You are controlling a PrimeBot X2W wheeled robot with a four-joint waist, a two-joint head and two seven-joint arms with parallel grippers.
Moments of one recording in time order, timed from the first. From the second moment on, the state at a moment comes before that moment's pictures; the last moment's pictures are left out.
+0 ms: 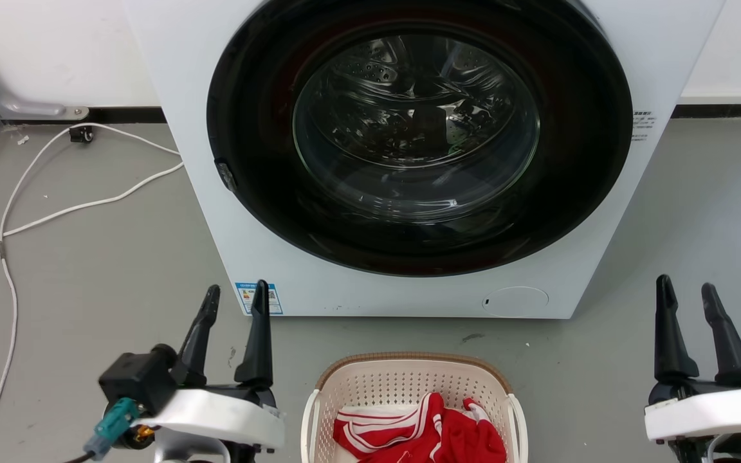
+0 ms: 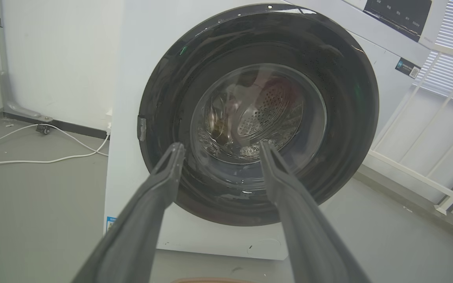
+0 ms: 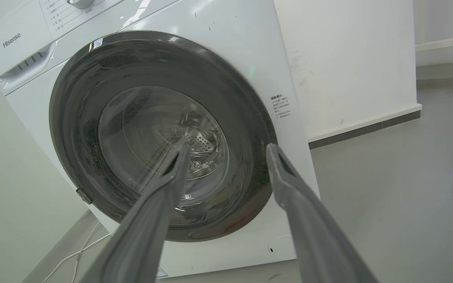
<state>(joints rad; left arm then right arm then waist) 0.00 0.11 -0.17 -0.09 -0.47 0.02 -0.14 0.02 -0.05 -0.10 -0.04 0.43 0.13 -0.14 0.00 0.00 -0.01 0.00</state>
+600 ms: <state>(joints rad) 0.00 0.18 -0.32 -0.01 -0.32 0.09 -0.18 0.05 -0.05 -0.10 0.01 0.27 0.13 -0.17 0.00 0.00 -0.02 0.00</state>
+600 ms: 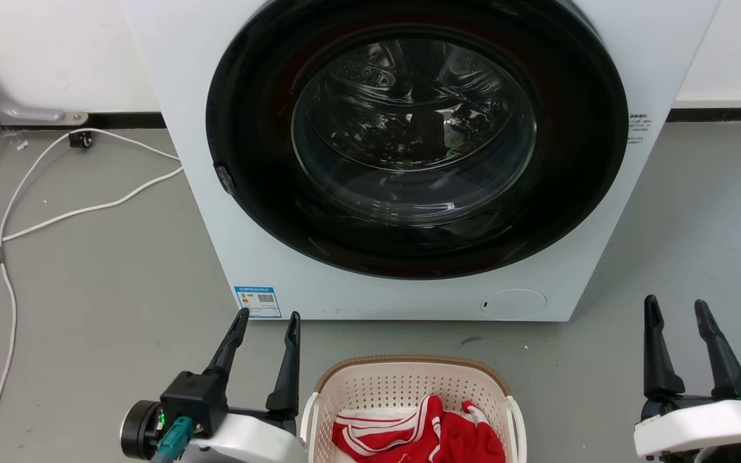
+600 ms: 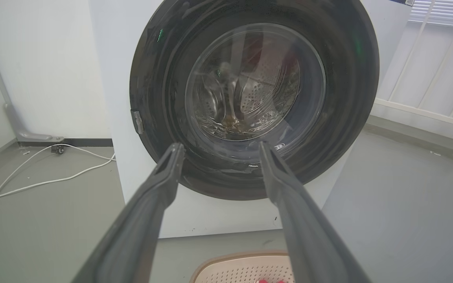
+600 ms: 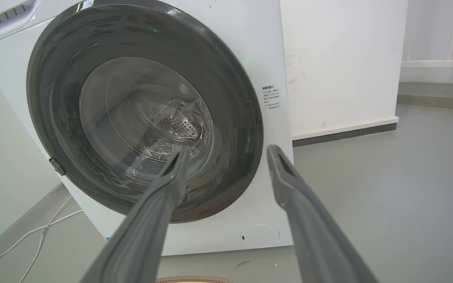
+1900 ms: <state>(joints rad) 0.05 0.09 -0.27 0.03 -0.09 0.01 -0.26 0.07 -0.05 -0.08 -0.02 -0.01 0.13 -0.21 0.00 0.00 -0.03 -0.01</state>
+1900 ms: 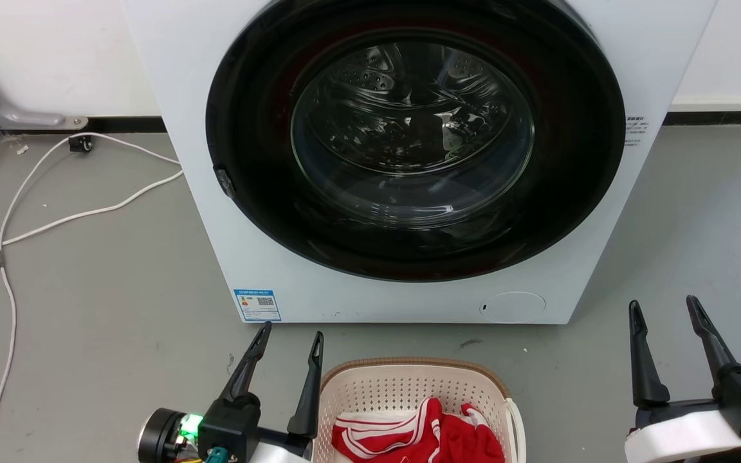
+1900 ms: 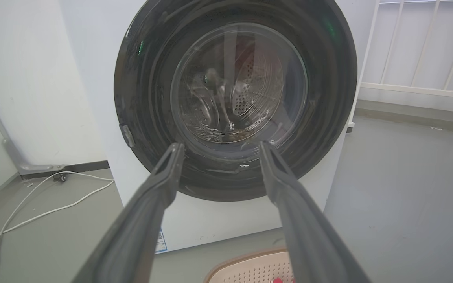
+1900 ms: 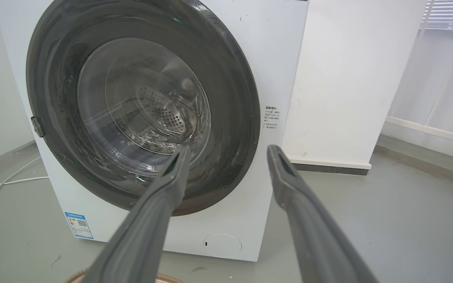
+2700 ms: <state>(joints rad) 0.04 0.05 -0.22 0.17 -0.15 -0.03 -0.26 0.07 -0.05 -0.08 0.01 0.08 0.13 -0.19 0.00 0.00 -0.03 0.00</state>
